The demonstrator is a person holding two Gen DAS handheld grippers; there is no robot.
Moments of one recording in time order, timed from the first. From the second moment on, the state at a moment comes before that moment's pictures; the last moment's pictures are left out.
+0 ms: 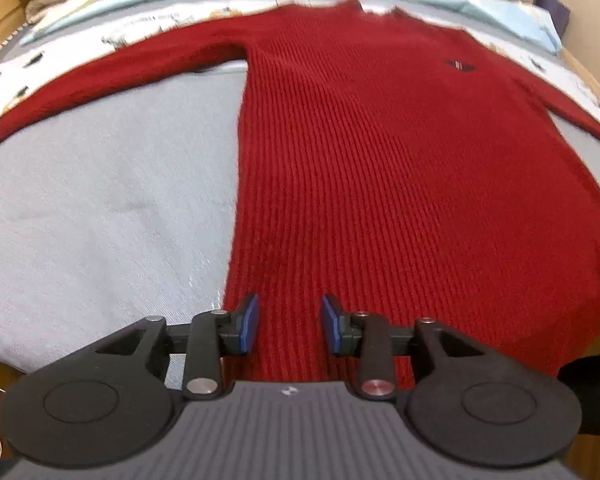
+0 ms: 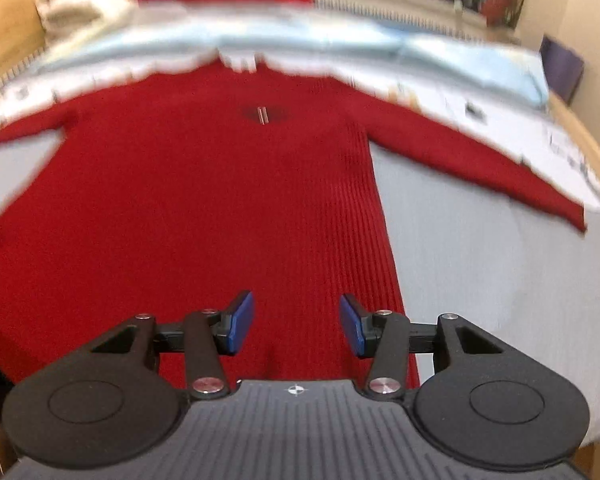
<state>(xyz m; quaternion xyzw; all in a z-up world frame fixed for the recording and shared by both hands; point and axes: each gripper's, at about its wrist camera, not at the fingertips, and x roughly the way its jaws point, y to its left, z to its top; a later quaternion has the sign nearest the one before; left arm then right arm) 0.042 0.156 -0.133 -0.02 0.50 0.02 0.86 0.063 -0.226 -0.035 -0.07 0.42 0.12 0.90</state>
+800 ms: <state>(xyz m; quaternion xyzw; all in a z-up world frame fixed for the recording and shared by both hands) 0.115 0.143 0.036 -0.03 0.27 0.05 0.96 0.092 -0.246 0.022 0.01 0.27 0.09 0.96</state>
